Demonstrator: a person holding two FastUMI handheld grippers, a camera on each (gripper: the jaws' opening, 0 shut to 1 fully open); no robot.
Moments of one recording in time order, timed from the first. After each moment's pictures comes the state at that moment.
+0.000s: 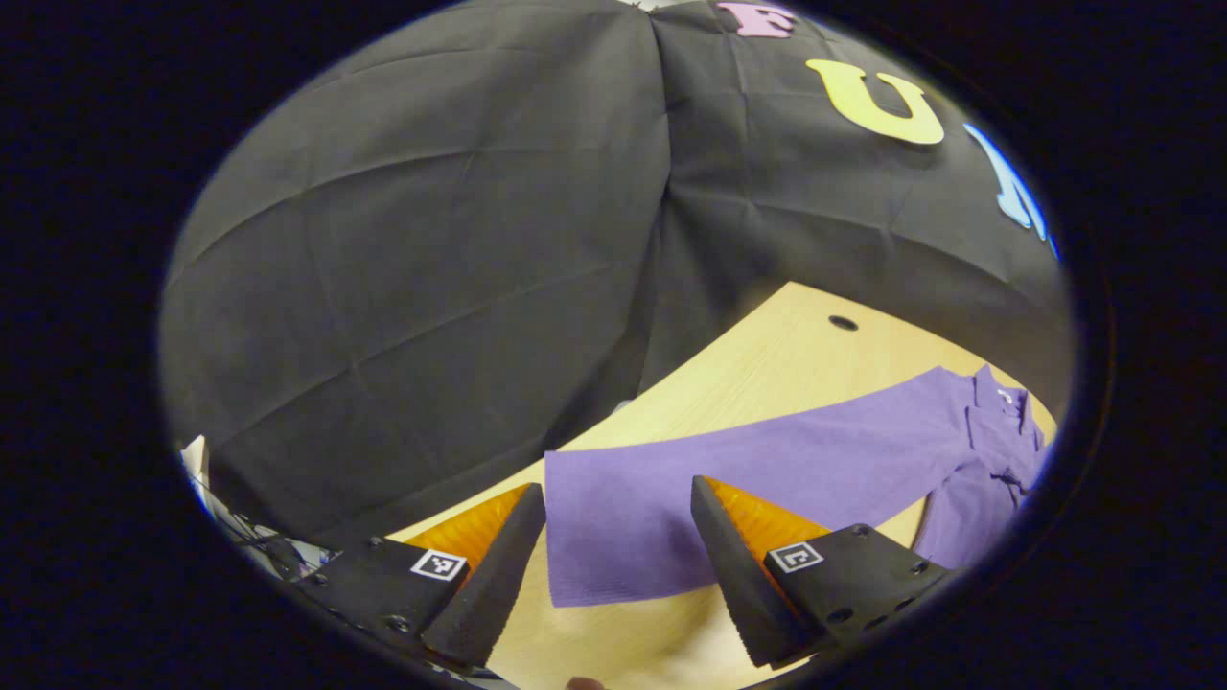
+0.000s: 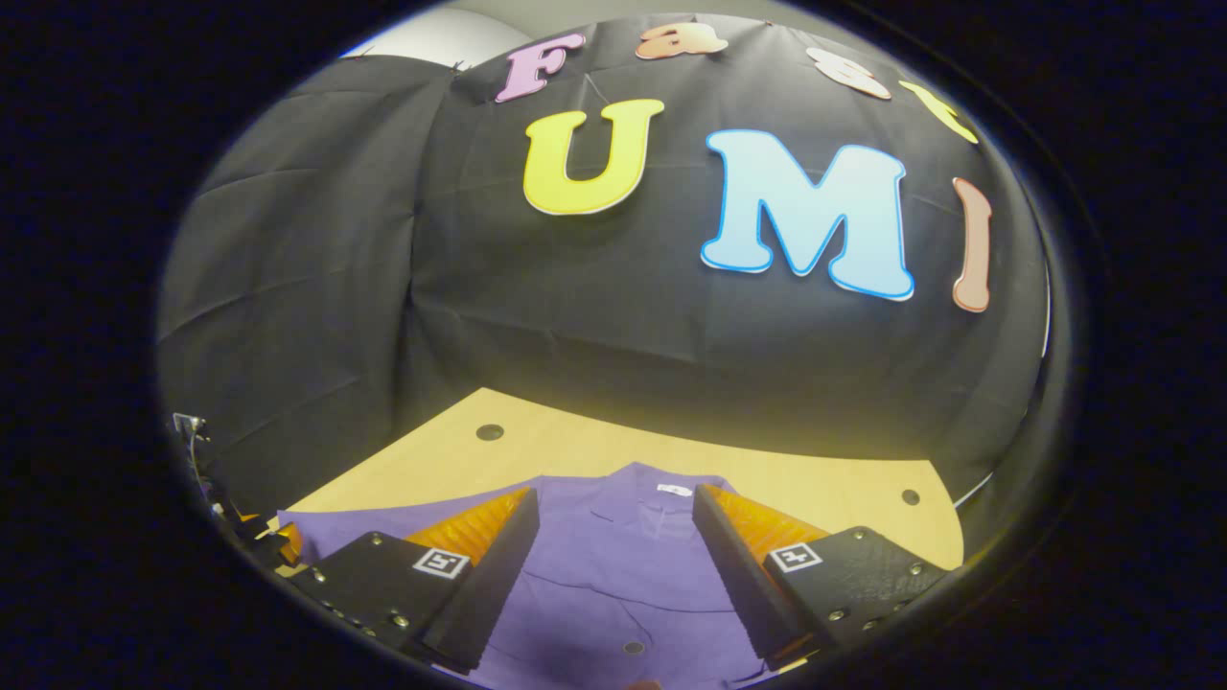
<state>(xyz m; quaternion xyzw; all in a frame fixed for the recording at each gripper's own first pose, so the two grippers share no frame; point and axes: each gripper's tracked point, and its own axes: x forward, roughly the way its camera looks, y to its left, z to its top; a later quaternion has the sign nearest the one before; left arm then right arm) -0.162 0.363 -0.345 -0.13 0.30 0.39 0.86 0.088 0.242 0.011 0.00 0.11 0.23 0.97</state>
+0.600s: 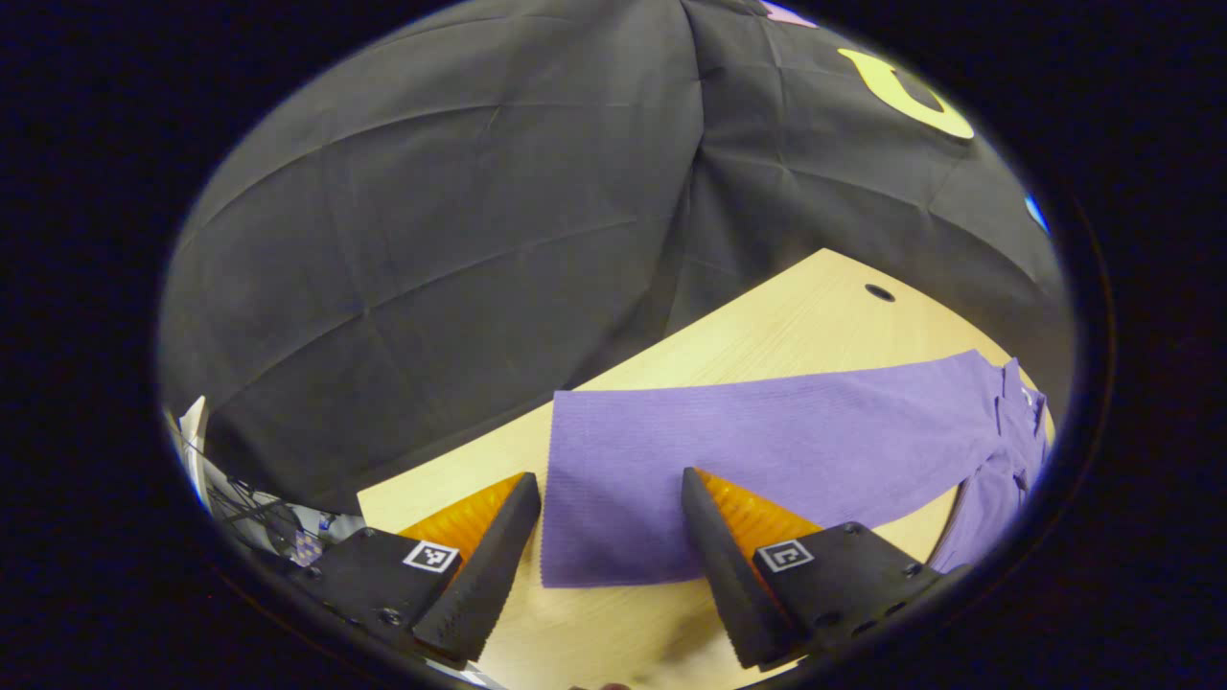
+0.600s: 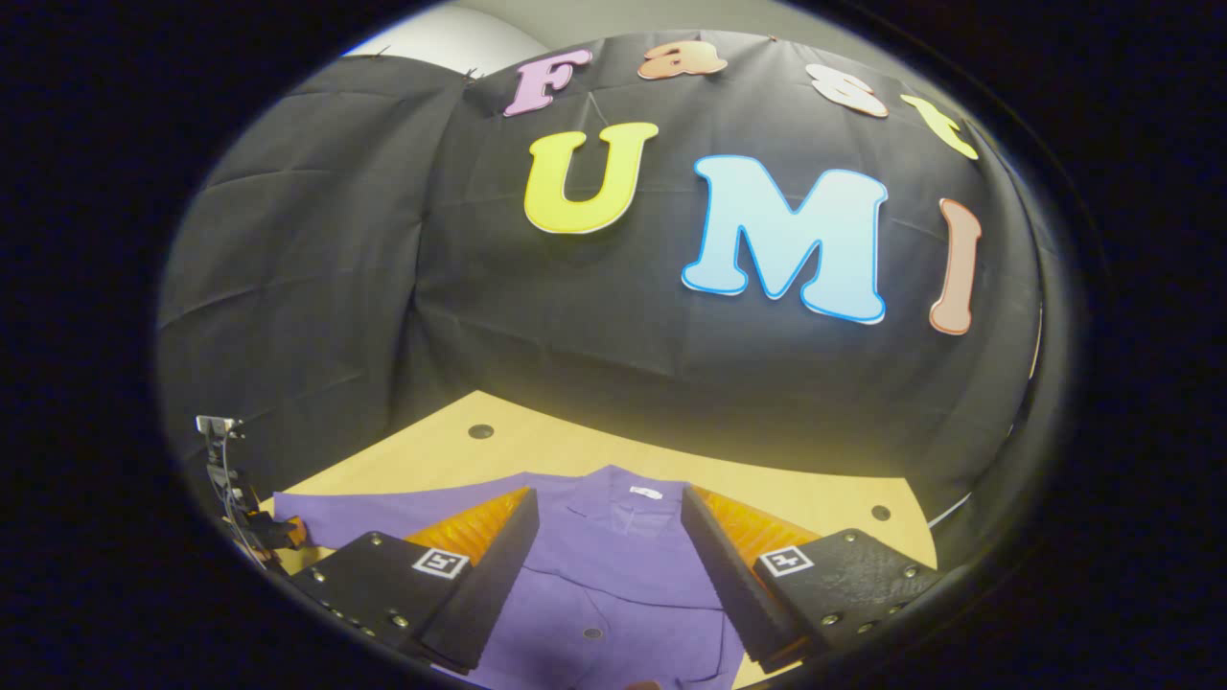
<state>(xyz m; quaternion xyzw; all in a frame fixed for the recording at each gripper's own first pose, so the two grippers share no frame) -0.172 0.356 -0.380 -0.16 0.33 0.42 0.83 0.067 0.203 0.017 -0.01 0.09 0.24 0.97</state>
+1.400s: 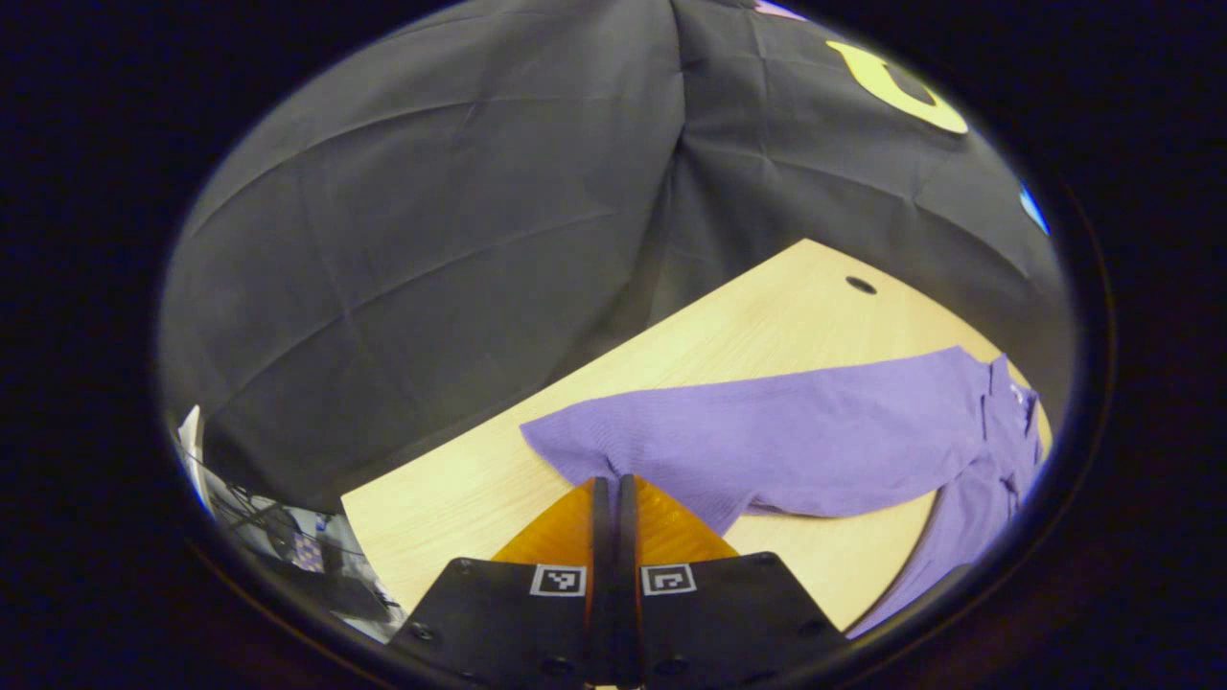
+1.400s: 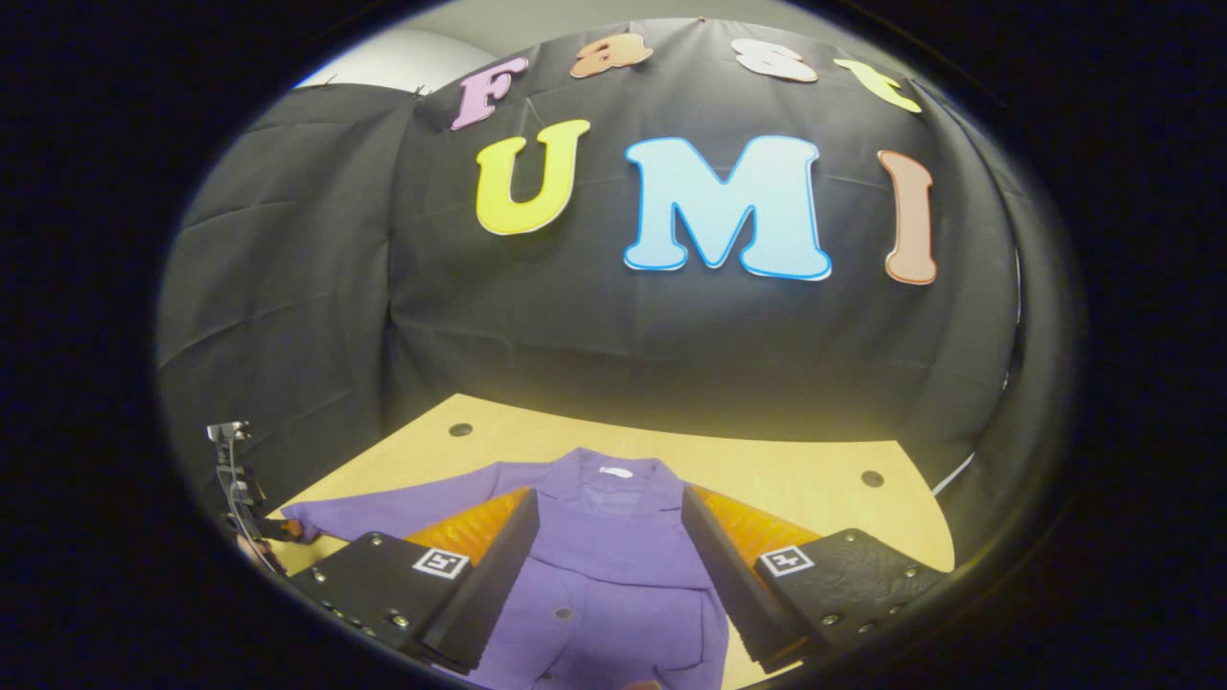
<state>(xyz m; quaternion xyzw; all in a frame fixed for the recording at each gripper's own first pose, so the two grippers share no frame) -0.147 0.344 -0.365 -0.18 0.33 0.40 0.83 0.073 0.132 -0.011 0.04 0.11 0.21 0.97</state>
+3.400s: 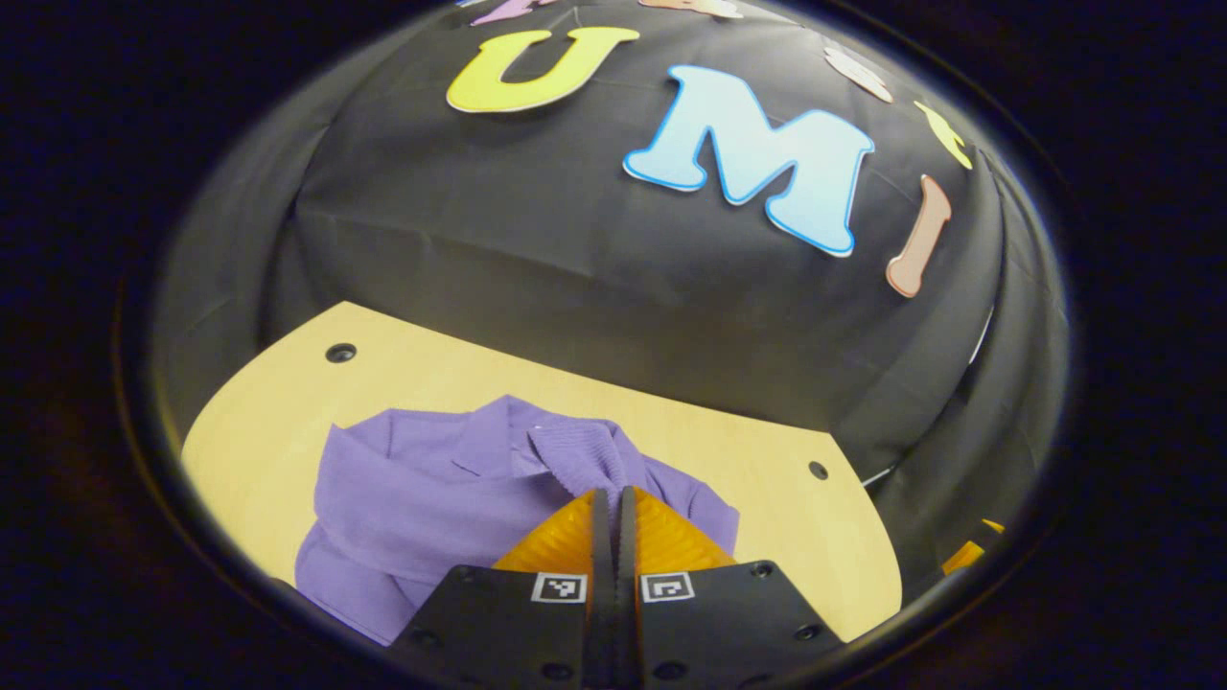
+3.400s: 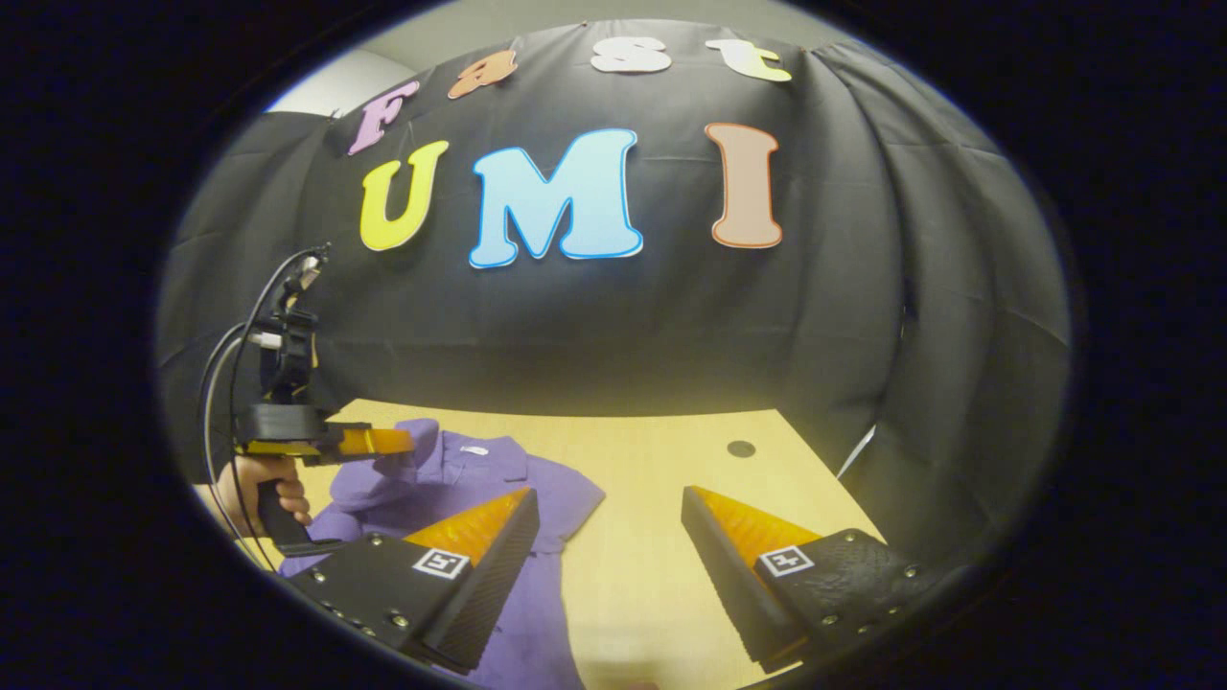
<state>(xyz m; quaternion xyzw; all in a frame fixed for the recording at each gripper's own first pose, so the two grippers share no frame) 0.184 -0.154 -0.193 -0.19 0.28 -0.03 0.94 0.066 -0.056 -0.072 0.08 0.12 0.09 0.98</state>
